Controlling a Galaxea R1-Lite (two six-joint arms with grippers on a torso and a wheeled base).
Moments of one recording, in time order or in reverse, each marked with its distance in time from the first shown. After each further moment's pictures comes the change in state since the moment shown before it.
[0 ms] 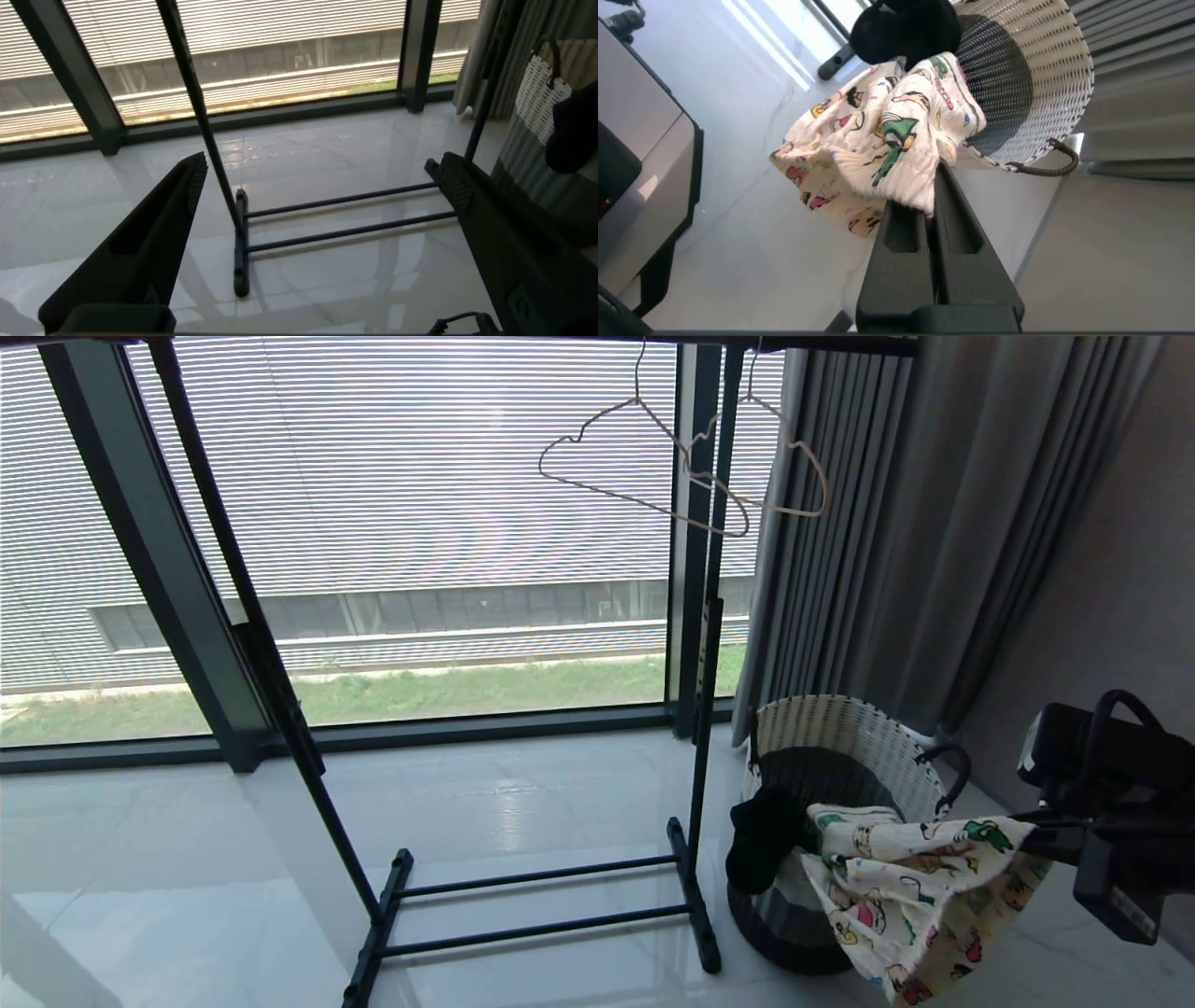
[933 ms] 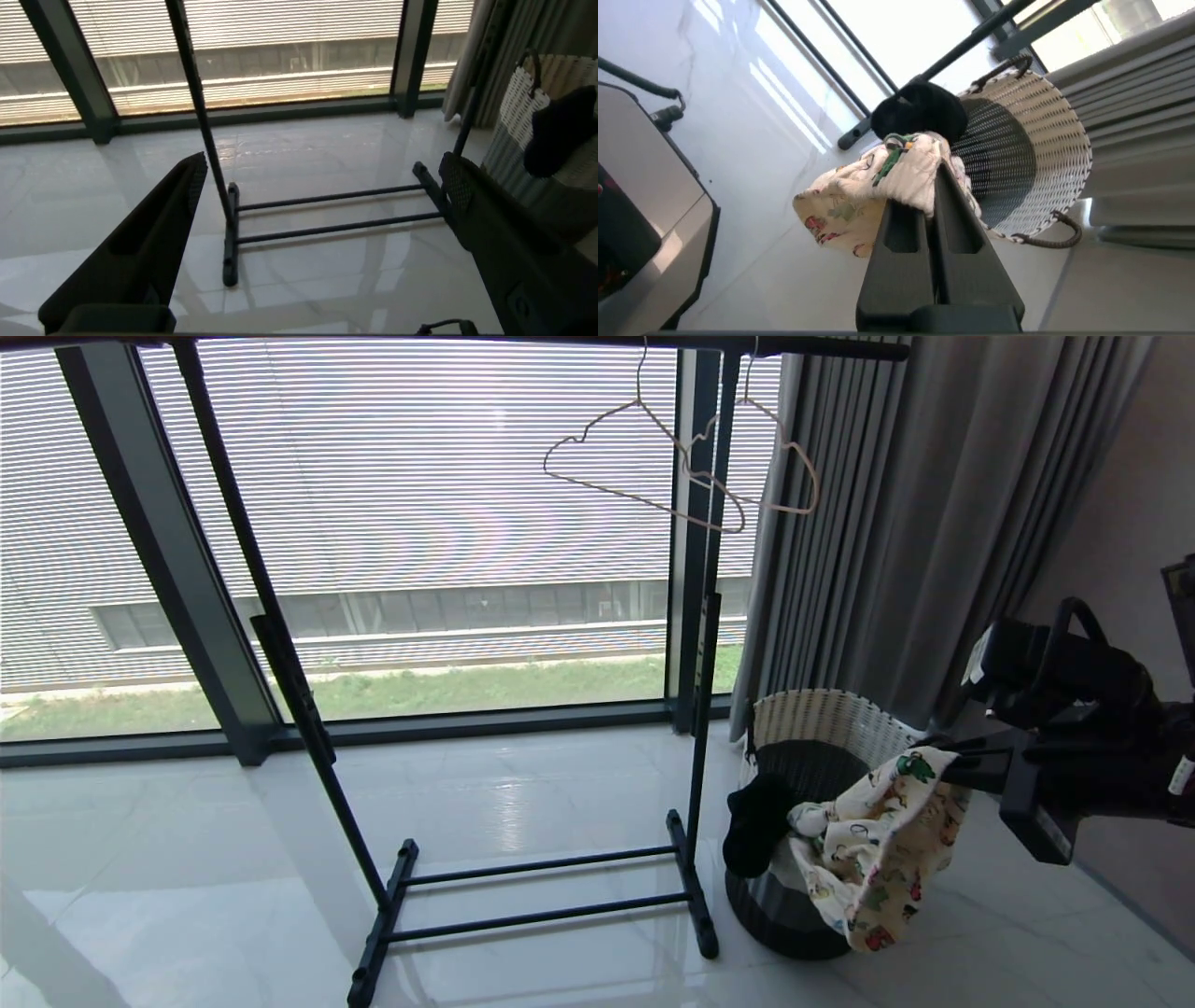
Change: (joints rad) left arm -0.001 0.001 -0.001 -0.024 0.001 -0.060; right arm 0.081 0.107 -0.146 -0.088 0.087 0.063
